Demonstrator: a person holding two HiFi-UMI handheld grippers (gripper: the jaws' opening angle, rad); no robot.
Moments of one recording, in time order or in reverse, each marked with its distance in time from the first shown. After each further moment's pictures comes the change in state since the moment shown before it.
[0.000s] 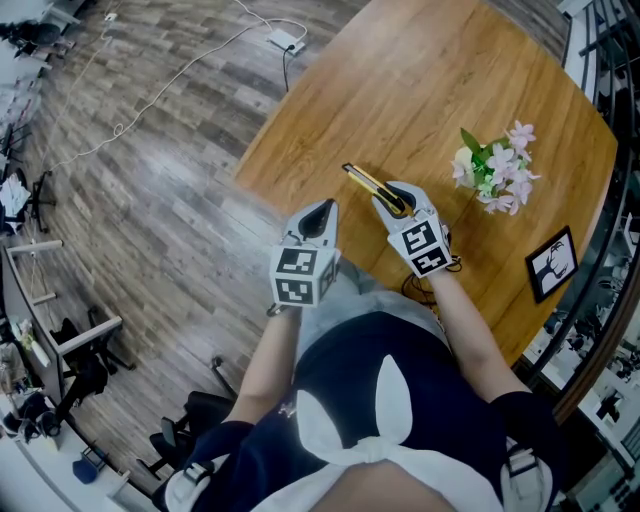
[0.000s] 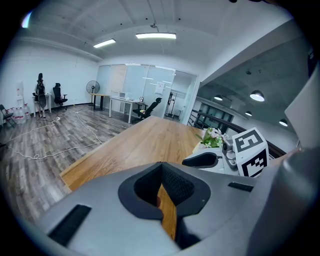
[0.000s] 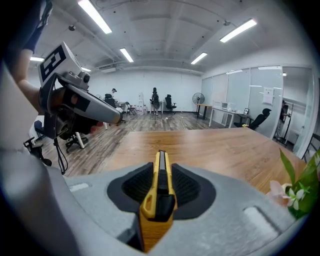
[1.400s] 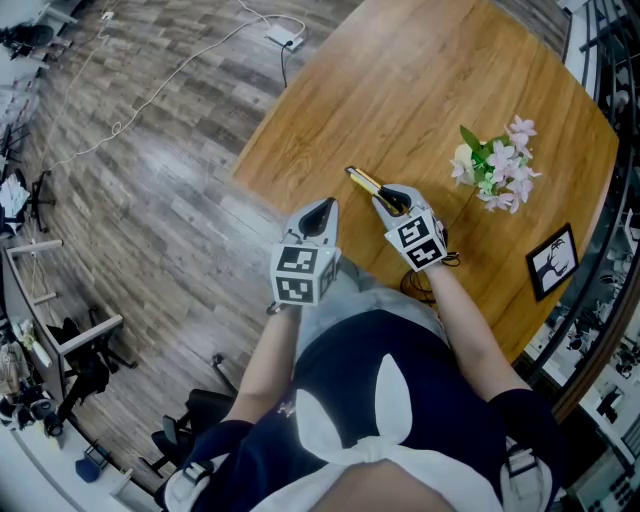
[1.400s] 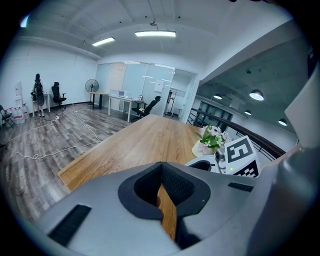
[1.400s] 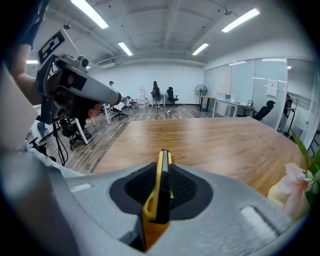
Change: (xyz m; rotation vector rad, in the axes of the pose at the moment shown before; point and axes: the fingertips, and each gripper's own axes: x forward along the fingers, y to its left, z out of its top) left arm 0.004 0.001 -0.009 0.001 0.019 -0.013; right arm 0.019 0.006 -0.034 0.000 0.096 0.036
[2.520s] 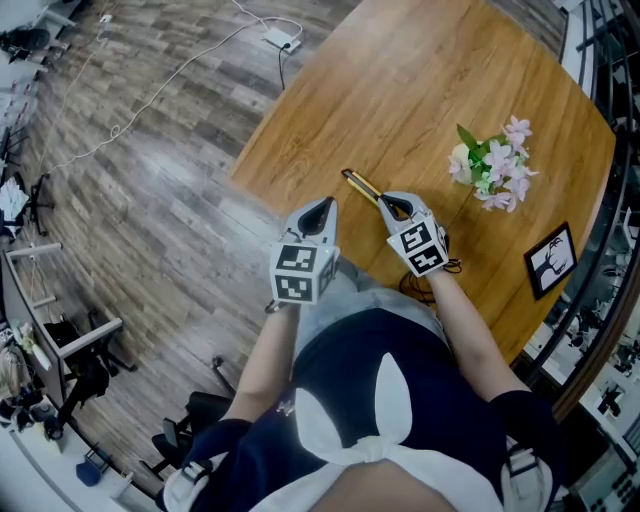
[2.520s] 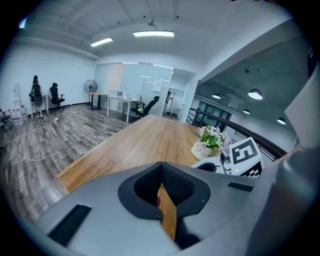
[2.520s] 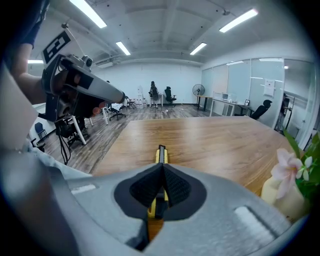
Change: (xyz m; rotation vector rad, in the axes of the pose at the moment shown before) left arm 0.001 -0.003 0.005 0.007 0.011 -0.004; right arm -0.012 -0.002 -0.009 0.010 0.001 -0.025
